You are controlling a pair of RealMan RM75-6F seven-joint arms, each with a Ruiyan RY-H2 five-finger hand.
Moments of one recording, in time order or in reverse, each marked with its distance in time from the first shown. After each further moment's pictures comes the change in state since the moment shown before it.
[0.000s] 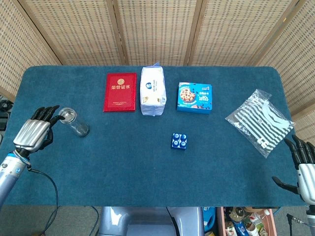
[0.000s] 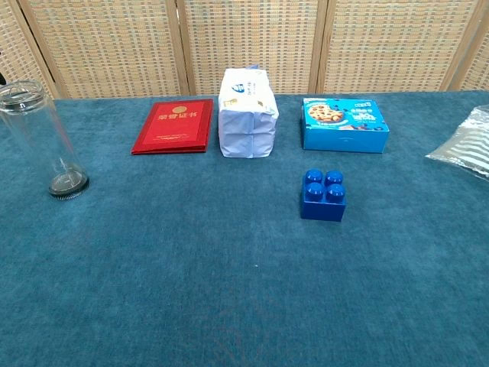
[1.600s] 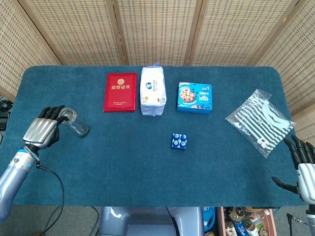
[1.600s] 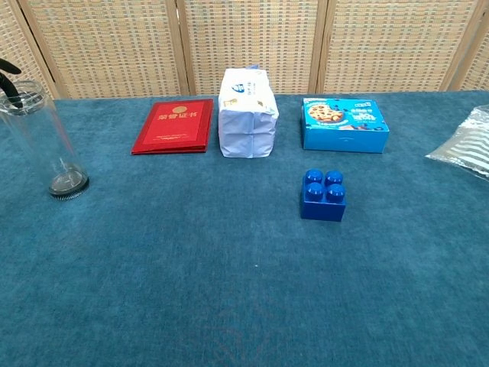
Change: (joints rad) left arm -0.053 -0.075 -0.008 0.039 -0.111 -0.043 0.101; right arm 0.005 -0.002 -0.001 0.003 0.006 -0.011 0.000
